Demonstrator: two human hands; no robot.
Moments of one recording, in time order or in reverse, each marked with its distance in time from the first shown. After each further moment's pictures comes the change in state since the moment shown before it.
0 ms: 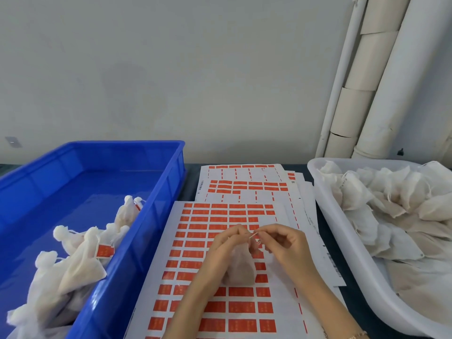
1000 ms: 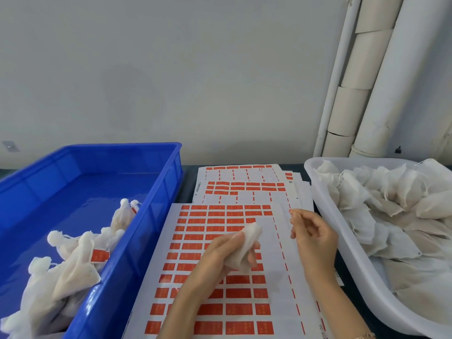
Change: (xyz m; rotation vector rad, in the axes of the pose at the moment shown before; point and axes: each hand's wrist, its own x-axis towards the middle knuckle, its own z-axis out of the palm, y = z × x) left_hand -0.012 0.014 -0.005 -0.177 -0.140 -0.142; right_hand 0.006 -0.005 -0.025 0.084 0.492 -0.006
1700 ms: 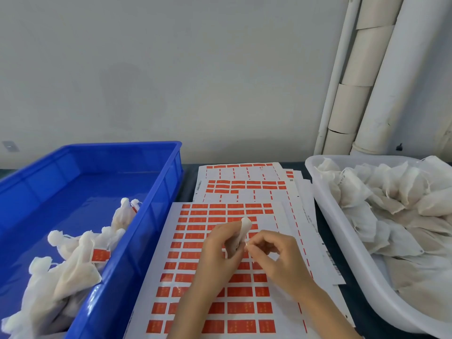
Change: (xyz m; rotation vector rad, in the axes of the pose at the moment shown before) left_hand 0.009 -0.022 0.000 0.692 0.424 0.474; right_hand -0.035 -0.008 0.021 -0.159 -0.624 -0.243
